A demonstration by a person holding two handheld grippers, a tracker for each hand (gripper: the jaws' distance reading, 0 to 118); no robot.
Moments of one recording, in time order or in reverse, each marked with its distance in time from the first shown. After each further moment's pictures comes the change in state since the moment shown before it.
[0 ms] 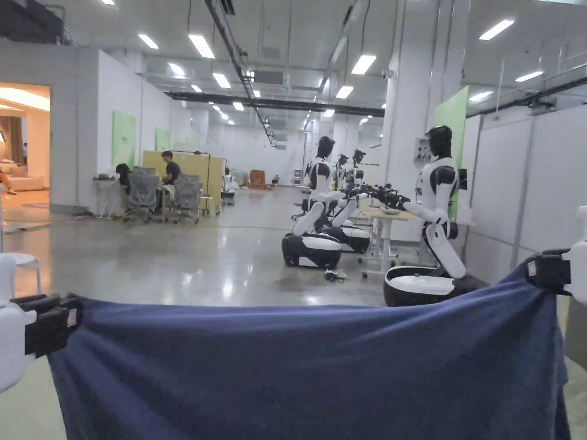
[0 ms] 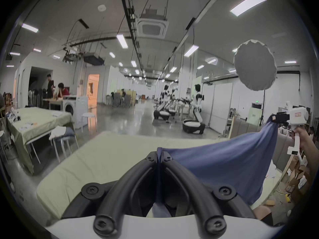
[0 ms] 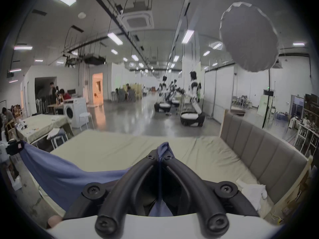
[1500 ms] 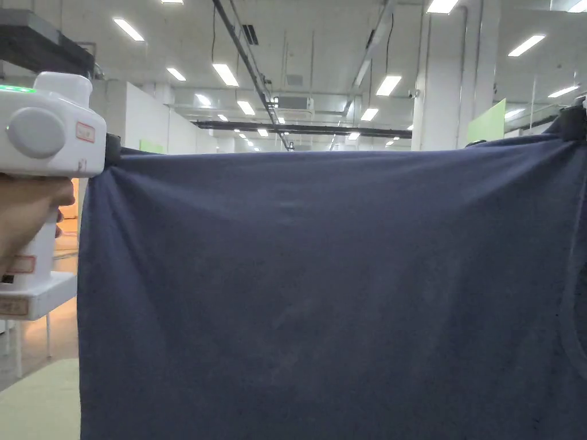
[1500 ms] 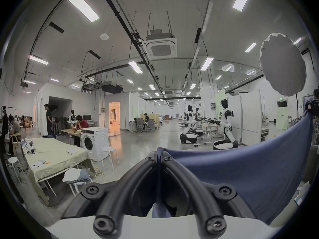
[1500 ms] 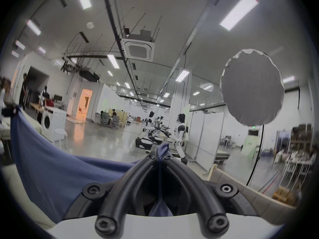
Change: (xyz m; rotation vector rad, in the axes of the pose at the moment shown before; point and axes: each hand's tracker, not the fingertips) left arm -0.012 0.183 -0.308 0.135 0.268 -0.121; right arm -0.048 0.161 -0.232 0.283 -0.167 0.235
